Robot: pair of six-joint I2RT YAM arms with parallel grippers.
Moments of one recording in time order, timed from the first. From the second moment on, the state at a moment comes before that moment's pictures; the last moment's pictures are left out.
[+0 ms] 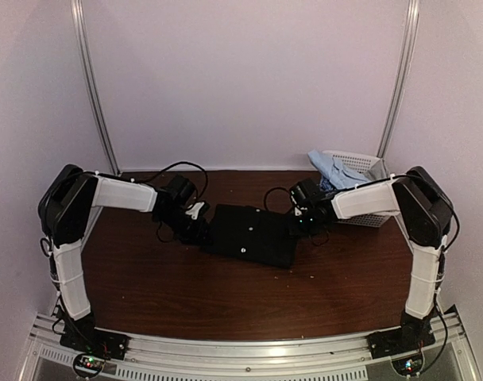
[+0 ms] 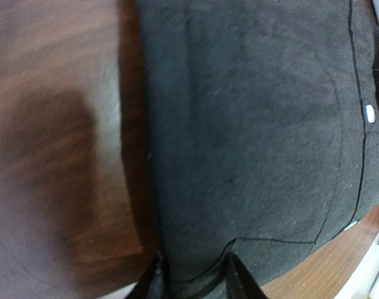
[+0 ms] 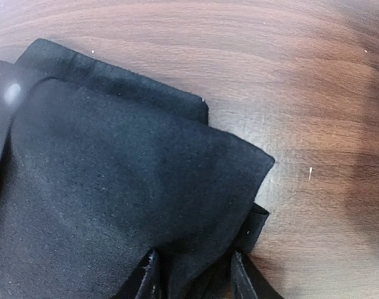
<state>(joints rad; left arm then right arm) -0.55 1.99 1.27 -0.42 0.38 -0.35 0.59 1.98 1.23 -0.24 0.10 0.45</state>
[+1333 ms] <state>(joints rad) -0.39 1.53 0.81 -0.35 0.32 -0.57 0.82 1.98 1.50 -0.44 0.13 0.37</state>
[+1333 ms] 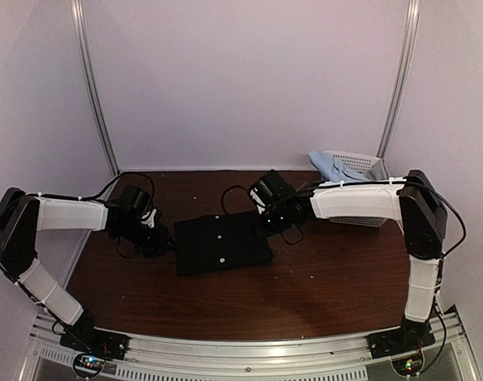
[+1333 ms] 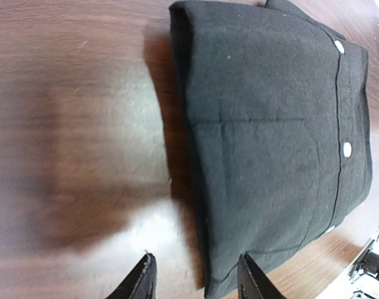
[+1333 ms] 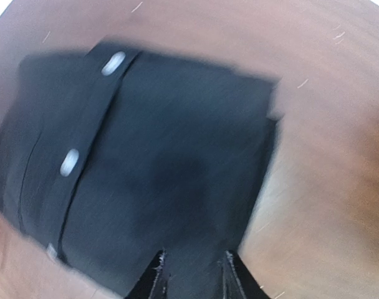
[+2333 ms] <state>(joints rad) -0.38 1.75 0.91 -0.27 0.40 -0.58 0.90 1.89 1.18 -0.30 0.13 0.48</state>
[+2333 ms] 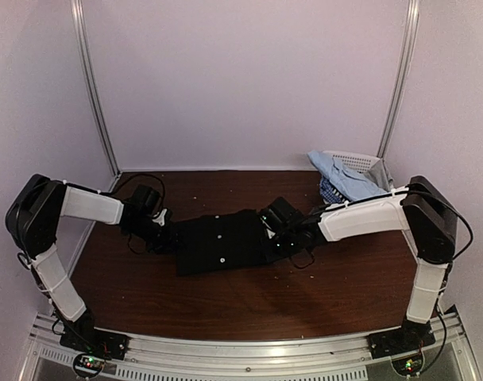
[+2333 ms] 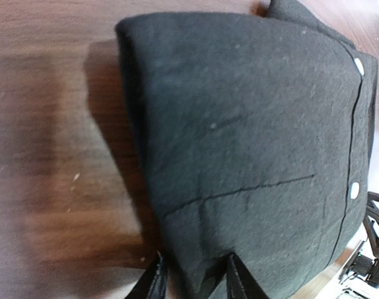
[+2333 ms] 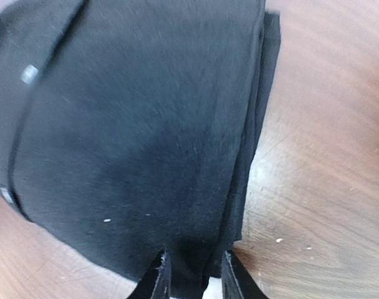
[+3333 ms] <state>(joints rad) -0.20 1.63 1.03 -0.61 0.45 -0.35 0.88 2.07 1.57 -0.33 0.13 0.43</state>
